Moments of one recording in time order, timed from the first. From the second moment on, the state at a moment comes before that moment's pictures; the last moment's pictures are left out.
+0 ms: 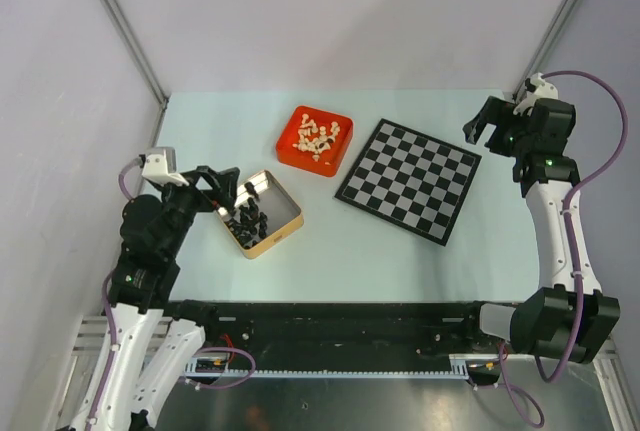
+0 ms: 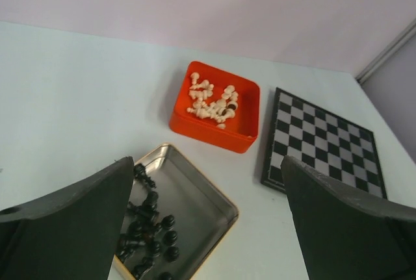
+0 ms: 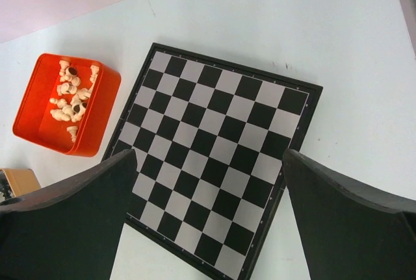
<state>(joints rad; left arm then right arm) -0.20 0.53 0.79 -0.31 0.00 -0.31 -0.16 1.23 1.21 -0.40 -0.23 0.25</state>
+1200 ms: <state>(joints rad) -0.40 1.27 1.12 -0.54 -0.03 -0.42 0.06 1.31 1.21 -0.63 -0.71 -0.35</state>
